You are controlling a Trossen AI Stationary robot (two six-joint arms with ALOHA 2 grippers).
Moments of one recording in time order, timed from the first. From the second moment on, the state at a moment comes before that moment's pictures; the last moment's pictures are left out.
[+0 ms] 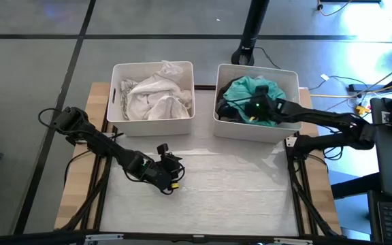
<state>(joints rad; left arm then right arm) -0.49 1.57 0.94 -0.27 -0.72 -0.49 -0.51 1.18 0.66 -0.39 0.50 -0.83</state>
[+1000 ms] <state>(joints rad) -0.49 1.57 0.94 -0.27 -0.72 -0.50 -0.45 0.98 0.96 -0.69 0.48 -0.71</state>
